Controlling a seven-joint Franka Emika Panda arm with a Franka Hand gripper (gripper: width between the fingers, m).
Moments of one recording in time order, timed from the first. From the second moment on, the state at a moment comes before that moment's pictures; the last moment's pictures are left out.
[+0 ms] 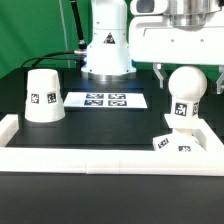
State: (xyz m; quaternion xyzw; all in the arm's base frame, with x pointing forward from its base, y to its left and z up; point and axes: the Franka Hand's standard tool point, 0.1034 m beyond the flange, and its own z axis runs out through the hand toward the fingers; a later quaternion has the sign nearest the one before) arm 0.596 0.108 0.111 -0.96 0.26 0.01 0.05
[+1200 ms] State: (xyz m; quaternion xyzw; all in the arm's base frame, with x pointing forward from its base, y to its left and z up) arm 0.597 0.104 0.110 -0.99 -0.14 0.00 0.02
